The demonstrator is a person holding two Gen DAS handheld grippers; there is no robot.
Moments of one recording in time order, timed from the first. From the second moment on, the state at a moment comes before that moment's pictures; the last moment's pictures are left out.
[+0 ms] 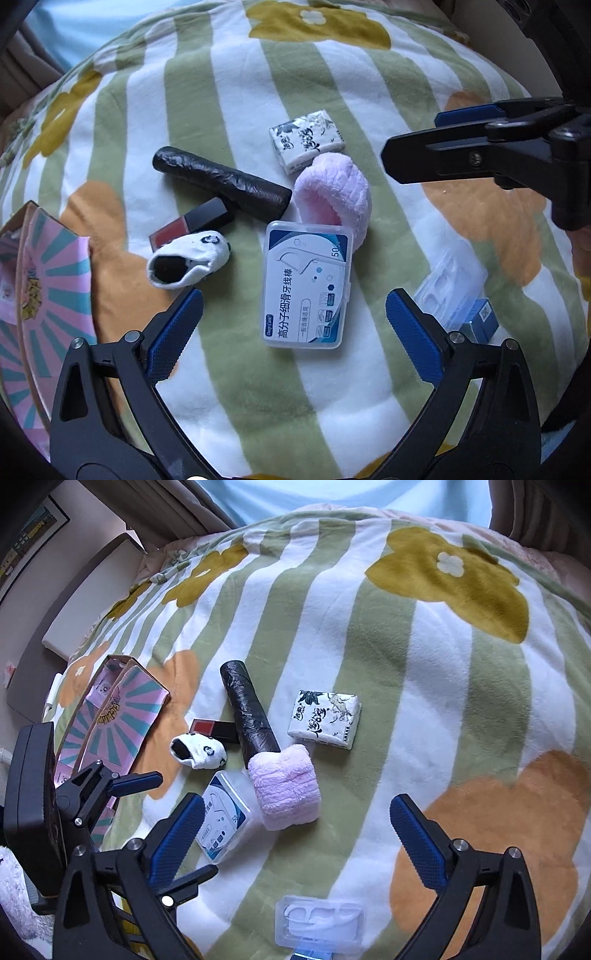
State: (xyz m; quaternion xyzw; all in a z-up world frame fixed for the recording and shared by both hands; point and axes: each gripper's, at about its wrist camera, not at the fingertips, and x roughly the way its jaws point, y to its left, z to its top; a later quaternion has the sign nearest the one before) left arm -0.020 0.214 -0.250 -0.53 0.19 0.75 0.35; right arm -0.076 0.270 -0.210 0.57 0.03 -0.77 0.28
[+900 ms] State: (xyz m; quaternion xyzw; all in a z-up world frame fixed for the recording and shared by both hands) left arm -0.047 0.219 -0.295 -0.57 0.17 0.71 0.39; right arm -0.098 0.242 -0.272 0.60 0.03 -0.73 0.32
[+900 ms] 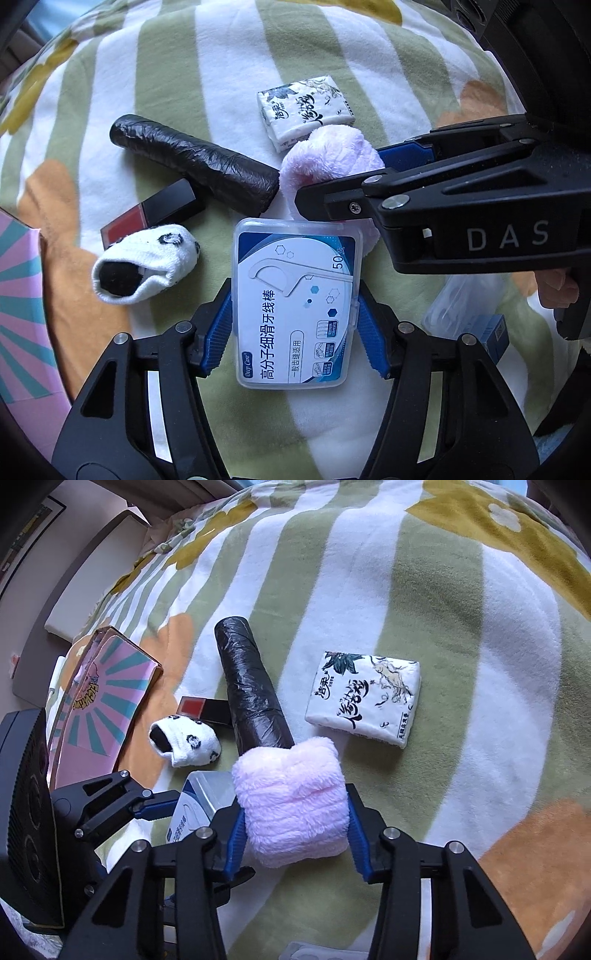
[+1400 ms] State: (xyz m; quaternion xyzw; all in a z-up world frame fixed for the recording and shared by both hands) left arm -0.029 0.205 -0.211 -0.53 0.16 0.73 0.40; right arm -0.074 0.232 -0.198 0.57 0.05 -0.77 0.28
